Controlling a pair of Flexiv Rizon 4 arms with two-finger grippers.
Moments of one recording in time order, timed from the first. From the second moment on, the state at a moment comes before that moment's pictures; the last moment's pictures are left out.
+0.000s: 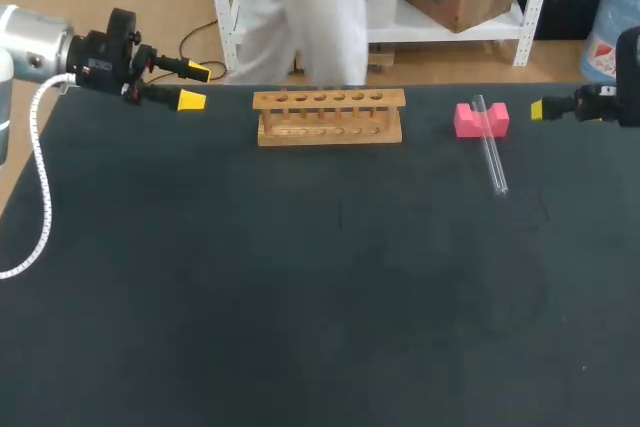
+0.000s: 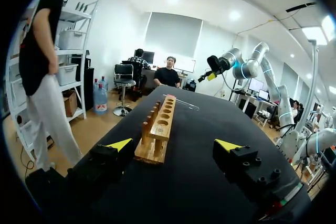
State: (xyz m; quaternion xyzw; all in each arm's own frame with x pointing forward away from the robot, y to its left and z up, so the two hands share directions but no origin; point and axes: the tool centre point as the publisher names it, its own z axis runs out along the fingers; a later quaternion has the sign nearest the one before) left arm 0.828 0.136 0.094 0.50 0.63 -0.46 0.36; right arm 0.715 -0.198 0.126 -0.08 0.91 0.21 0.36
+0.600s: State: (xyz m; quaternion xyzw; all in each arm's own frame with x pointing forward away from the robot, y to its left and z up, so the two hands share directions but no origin) left arm 0.828 0.136 0.095 0.50 0.63 -0.46 0.36; right arm 0.740 -0.192 0.102 -0.10 0.92 0.15 0.35
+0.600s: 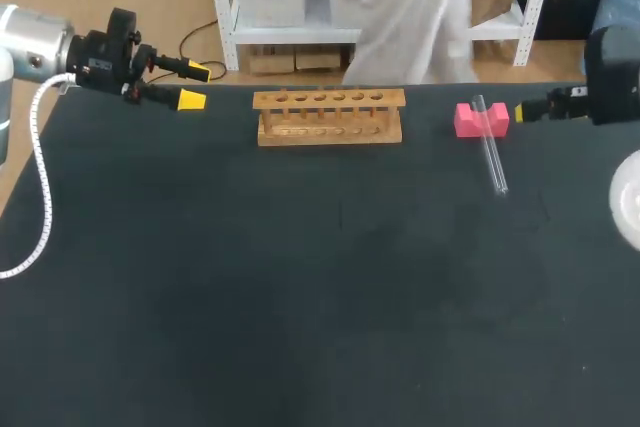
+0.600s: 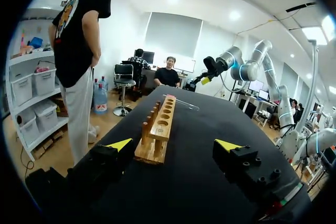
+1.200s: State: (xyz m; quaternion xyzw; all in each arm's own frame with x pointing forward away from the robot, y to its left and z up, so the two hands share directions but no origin) left arm 0.828 0.136 0.095 0.50 0.63 -0.46 0.36; right arm 0.766 -0.172 0.049 -0.12 0.94 0.08 0.31
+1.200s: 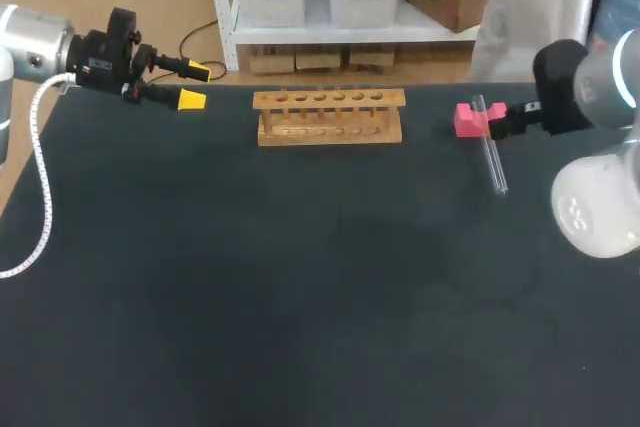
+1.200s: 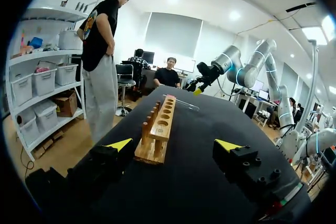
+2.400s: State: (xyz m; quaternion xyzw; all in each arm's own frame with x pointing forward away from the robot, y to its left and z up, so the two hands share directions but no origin) left arm 0.828 0.136 0.095 0.50 0.63 -0.46 0.36; right arm 0.808 -0.161 -0.015 -0.09 0.95 -0.02 0.29
